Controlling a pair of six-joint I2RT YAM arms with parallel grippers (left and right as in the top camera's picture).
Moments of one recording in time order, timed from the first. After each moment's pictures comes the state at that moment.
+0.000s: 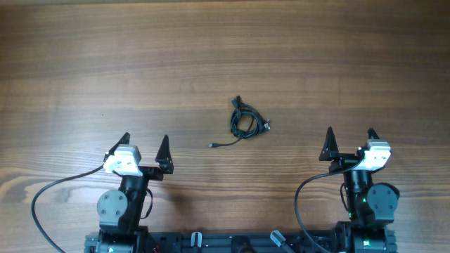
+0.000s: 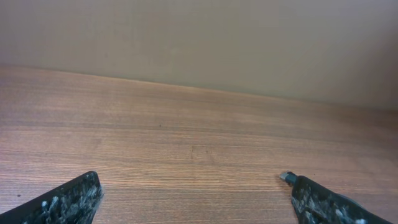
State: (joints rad) left arm -0.08 0.01 0.02 -0.07 0.05 -0.17; right arm -0.05 0.07 0.01 0.00 -0.03 0.07
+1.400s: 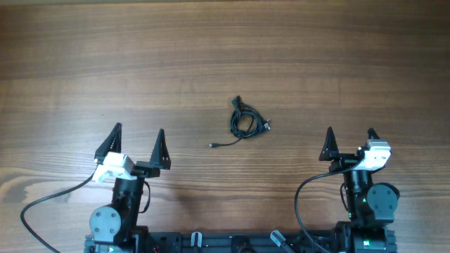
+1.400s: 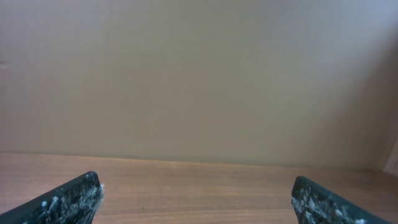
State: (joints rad) left arm -0.08 0.01 0.01 0.25 0.08 -0.17; right arm -0.05 0.07 0.01 0.00 -0.03 0.07
